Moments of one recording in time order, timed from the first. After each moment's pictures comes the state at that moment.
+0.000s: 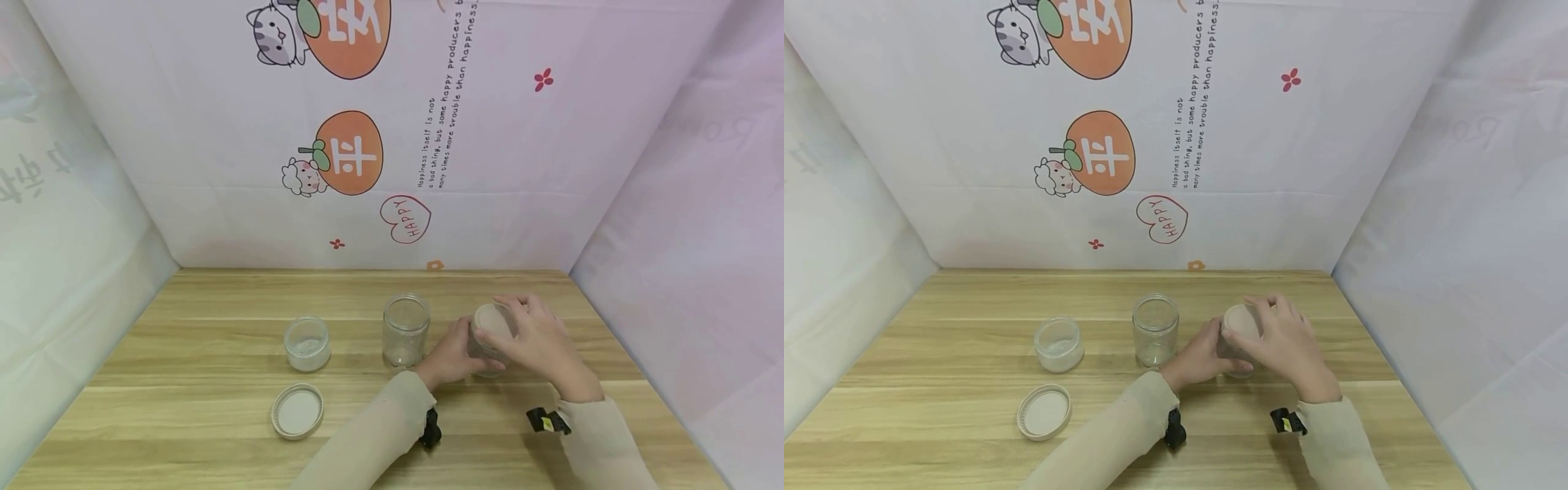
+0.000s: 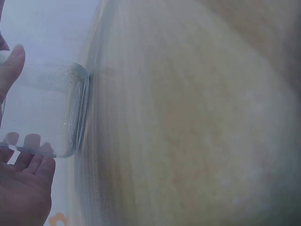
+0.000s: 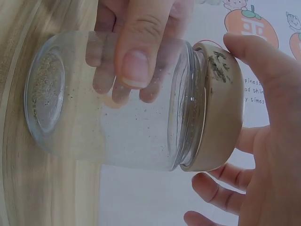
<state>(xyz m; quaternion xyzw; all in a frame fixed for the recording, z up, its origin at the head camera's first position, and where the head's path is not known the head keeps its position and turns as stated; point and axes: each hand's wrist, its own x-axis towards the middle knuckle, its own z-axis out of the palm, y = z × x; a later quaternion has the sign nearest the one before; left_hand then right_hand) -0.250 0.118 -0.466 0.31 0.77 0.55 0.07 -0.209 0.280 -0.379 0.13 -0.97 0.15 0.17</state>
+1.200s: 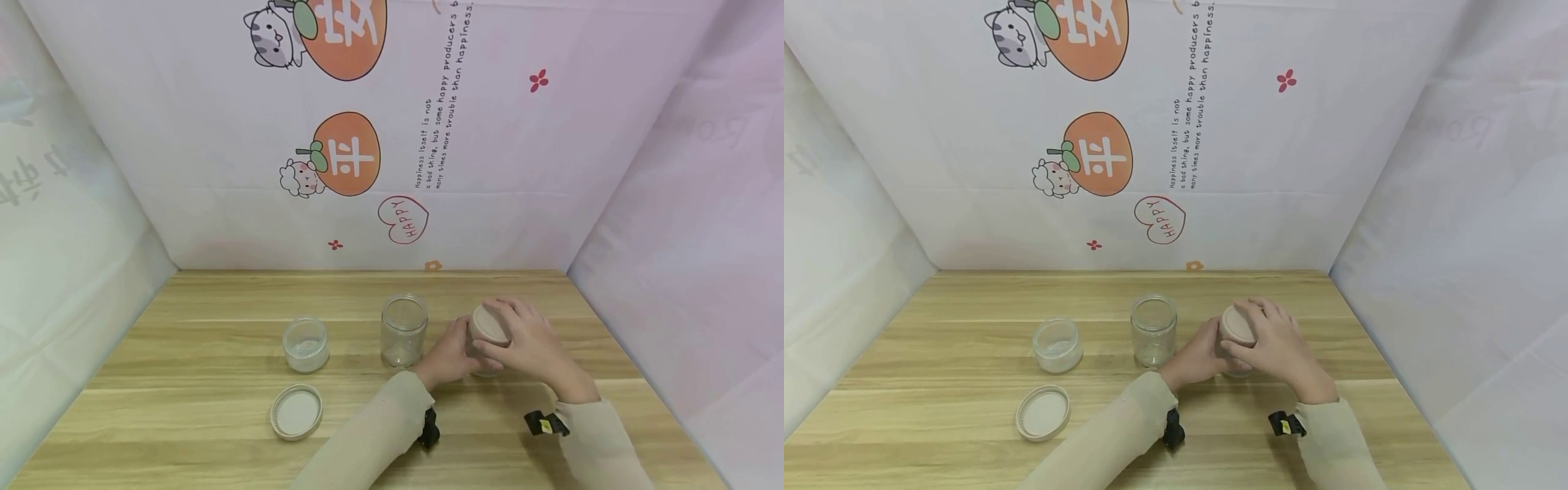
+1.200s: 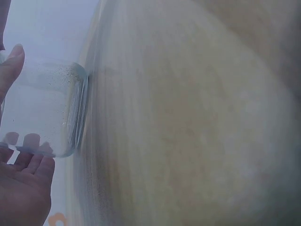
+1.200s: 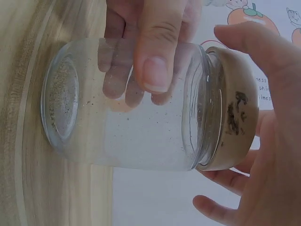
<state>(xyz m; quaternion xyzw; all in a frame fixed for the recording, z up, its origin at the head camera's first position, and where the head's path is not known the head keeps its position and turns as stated) -0.247 0.116 -0.461 0.36 0.74 0.56 0.06 -0.209 0.283 -0.389 0.20 -0.95 0.17 0.17</state>
